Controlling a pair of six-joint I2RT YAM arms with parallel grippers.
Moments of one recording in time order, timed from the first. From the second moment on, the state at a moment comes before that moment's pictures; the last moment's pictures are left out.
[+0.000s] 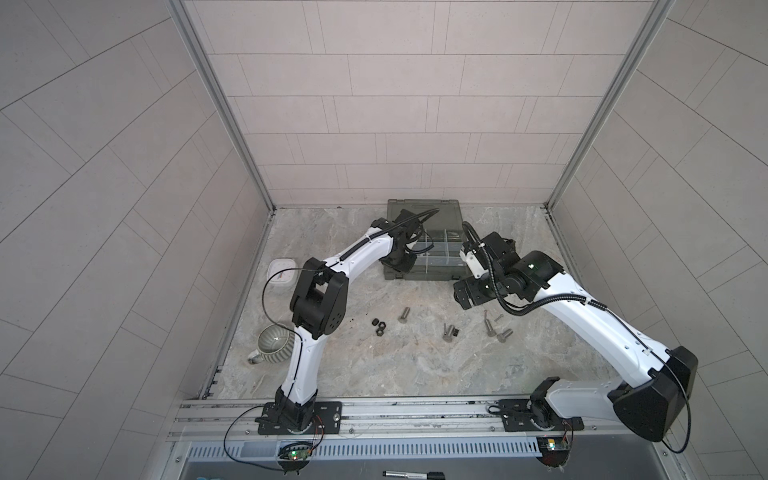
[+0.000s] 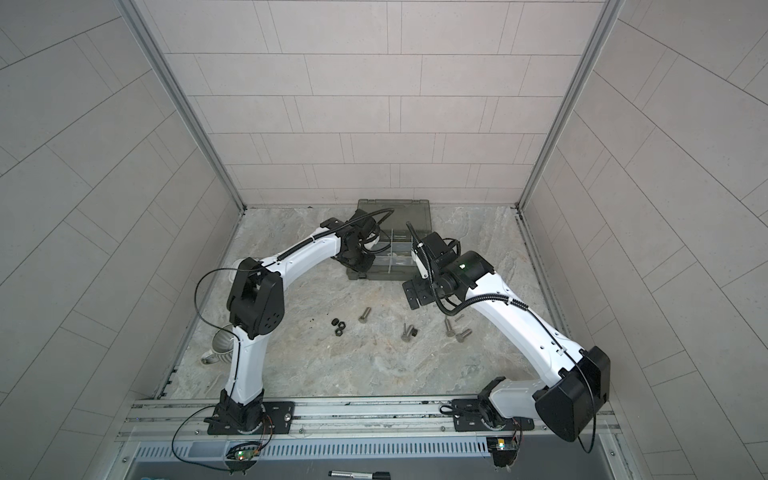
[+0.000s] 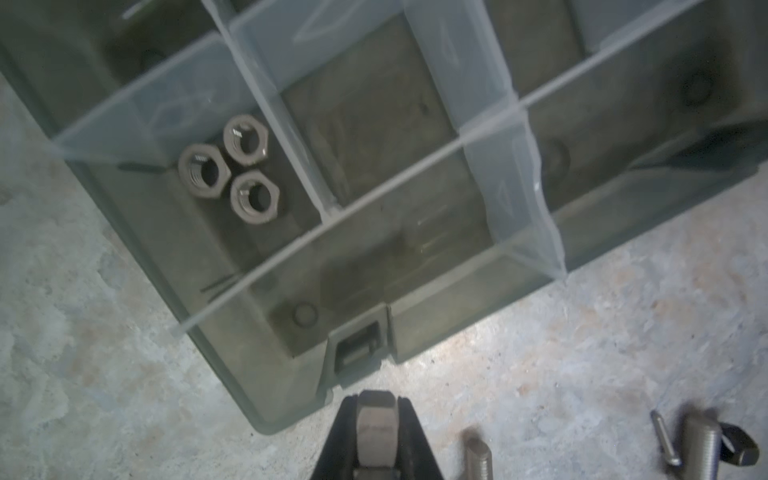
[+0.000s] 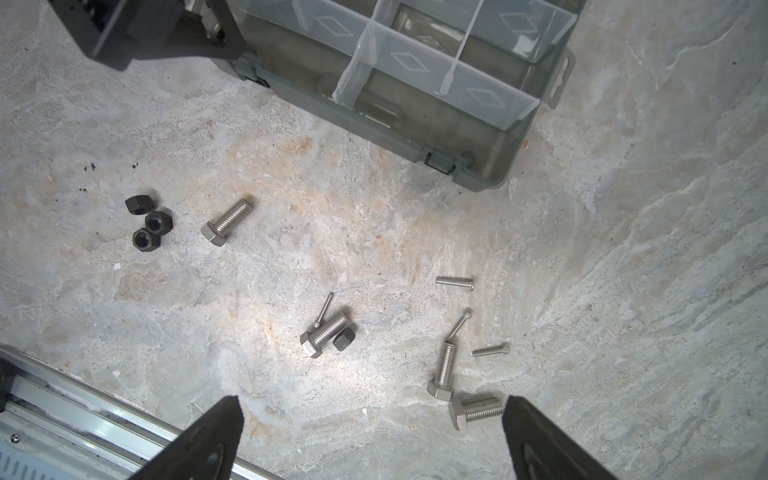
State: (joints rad) left arm -0.56 2.15 1.89 -1.01 0.02 -0.05; right arm 0.56 1.32 1.30 -1.10 0.05 0.20
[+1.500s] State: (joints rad) left arm -0.43 1.98 1.92 -0.92 0.06 -0.16; right arm 0.41 1.62 1.53 -1.17 0.02 0.15
